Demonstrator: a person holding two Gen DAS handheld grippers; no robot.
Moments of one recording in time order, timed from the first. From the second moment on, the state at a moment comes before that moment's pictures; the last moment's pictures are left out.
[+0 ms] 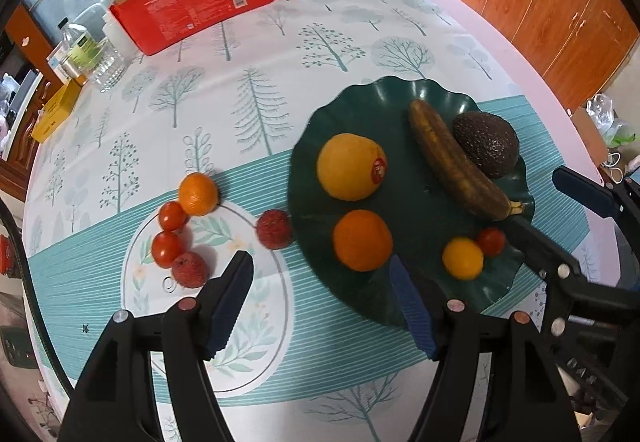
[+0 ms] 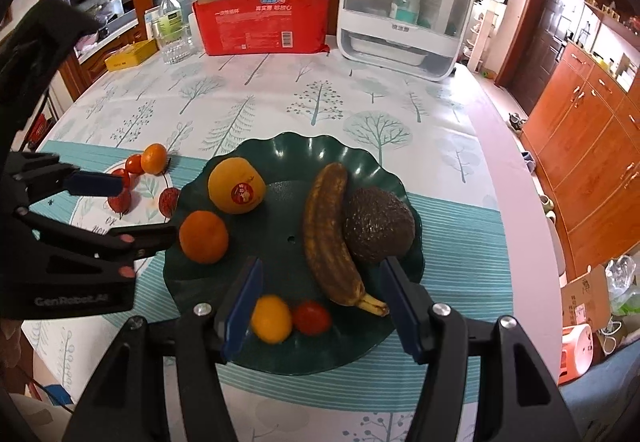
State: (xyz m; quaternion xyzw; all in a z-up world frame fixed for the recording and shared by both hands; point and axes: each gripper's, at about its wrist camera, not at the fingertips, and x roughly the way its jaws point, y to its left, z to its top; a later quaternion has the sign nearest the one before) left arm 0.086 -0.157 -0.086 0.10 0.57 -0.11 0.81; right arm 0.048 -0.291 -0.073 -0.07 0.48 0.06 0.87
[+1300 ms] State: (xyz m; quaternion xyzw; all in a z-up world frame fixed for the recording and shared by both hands) left arm 0.129 0.044 -0.077 0.06 0.50 -0.10 0.86; right arm 0.132 -0.117 -0.068 -0.02 0.49 0.09 0.87
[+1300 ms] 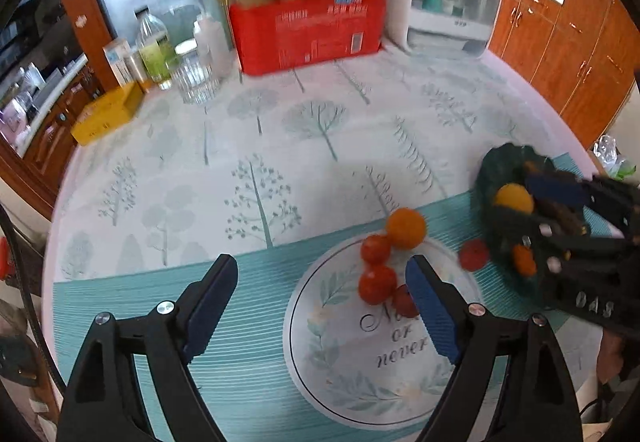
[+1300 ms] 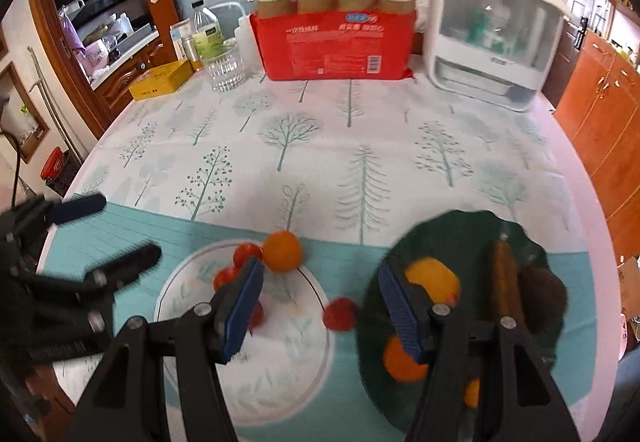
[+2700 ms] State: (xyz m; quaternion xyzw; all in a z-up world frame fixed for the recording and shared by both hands) left arm 0.166 0.008 -0.173 -0.04 0.61 -0.13 0.78; right arm 0.169 -0.140 -0.118 0.07 0.54 0.14 0.82
